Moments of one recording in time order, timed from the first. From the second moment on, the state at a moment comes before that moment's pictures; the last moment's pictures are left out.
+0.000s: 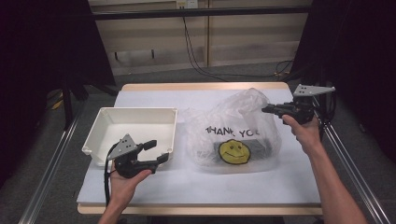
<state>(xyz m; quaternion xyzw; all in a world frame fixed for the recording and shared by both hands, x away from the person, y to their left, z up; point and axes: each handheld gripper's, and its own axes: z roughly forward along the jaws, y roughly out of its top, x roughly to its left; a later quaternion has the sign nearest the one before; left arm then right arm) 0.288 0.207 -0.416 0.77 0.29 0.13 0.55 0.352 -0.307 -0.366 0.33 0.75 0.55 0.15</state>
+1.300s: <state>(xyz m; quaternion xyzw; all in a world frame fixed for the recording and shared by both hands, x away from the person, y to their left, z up) 0.389 0.148 -0.407 0.77 0.29 0.12 0.55 0.270 -0.360 -0.358 0.34 0.72 0.58 0.20</state>
